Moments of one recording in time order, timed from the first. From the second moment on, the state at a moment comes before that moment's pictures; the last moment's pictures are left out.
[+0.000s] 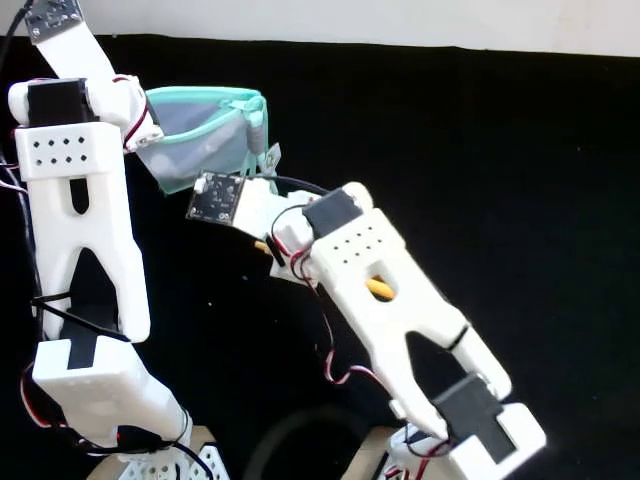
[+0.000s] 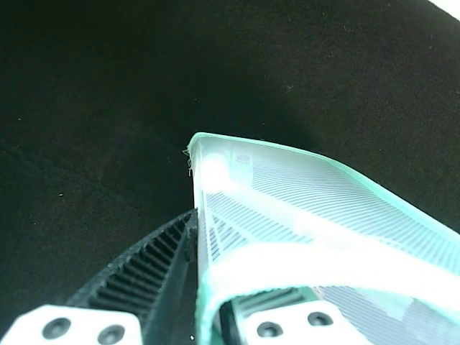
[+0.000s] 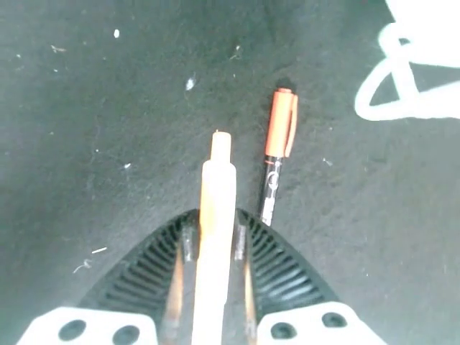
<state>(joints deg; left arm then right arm) -15.5 19.7 -36.0 92.6 24.3 -37.0 -8.0 9.6 72.6 43.2</state>
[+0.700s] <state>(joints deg) -15.5 19.7 -36.0 92.6 24.3 -36.8 -17.3 -5.1 72.9 19.7</state>
